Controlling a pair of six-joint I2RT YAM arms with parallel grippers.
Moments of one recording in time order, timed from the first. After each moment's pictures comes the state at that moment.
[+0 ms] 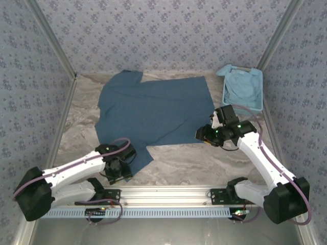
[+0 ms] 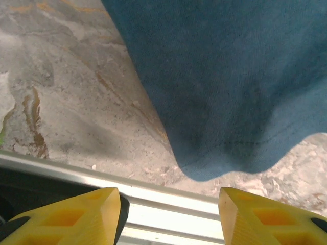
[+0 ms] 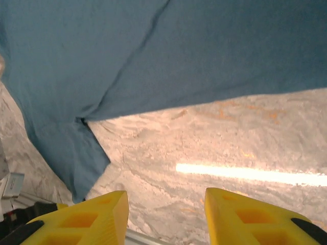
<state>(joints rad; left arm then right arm) -0.86 1.07 0.56 -1.05 0.09 -1.19 0.33 1.10 0.90 -0.88 -0.40 0.60</state>
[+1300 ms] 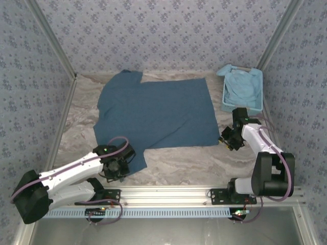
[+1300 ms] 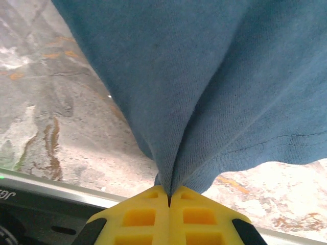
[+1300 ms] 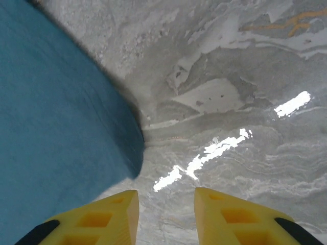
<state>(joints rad) -0.86 1.02 0.56 -1.08 0.00 -1.19 -0.04 1.35 0.79 -0.83 -0.16 0.69</state>
